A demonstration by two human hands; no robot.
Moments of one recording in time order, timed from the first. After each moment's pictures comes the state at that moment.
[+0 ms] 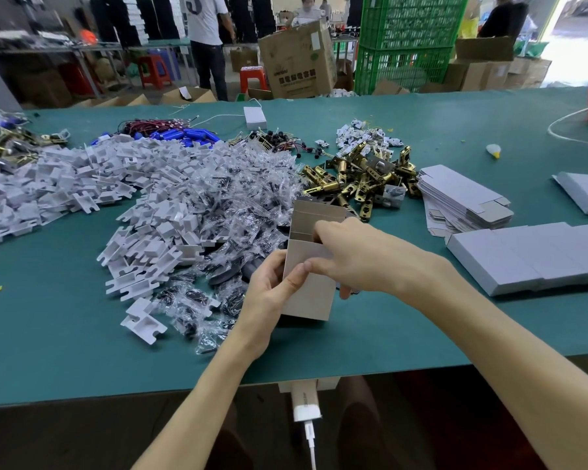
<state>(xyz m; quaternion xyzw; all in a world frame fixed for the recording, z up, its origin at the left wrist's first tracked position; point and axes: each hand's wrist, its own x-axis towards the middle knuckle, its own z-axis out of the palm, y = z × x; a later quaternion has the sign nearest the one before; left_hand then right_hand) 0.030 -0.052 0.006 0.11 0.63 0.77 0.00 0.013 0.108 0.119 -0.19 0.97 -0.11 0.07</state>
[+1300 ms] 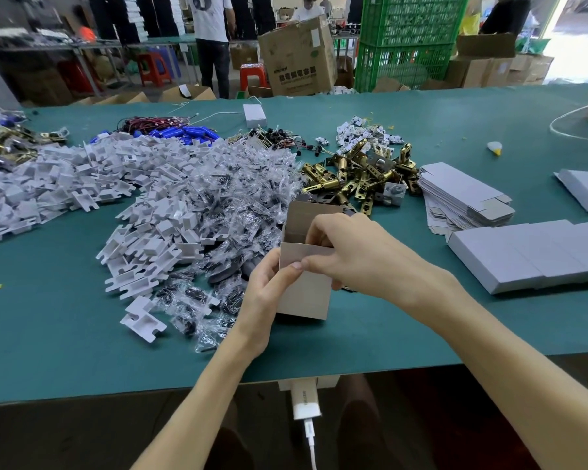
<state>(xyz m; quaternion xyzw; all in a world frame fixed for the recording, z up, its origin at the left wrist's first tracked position) 0.031 -0.054 0.006 0.09 0.62 0.78 0.01 0.029 0.105 0.127 -0.19 0.96 -0.20 0.03</state>
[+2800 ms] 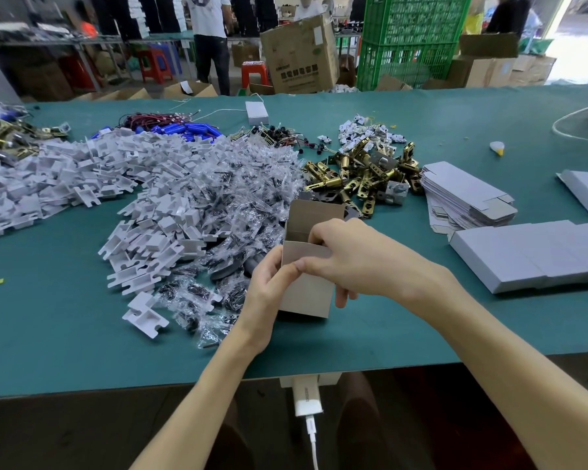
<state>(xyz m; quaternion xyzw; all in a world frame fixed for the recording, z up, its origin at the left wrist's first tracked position) 0.033 -0.053 0.010 0.09 0.64 0.76 0.01 0.028 0.101 0.120 -0.18 0.96 -0.20 0.08</state>
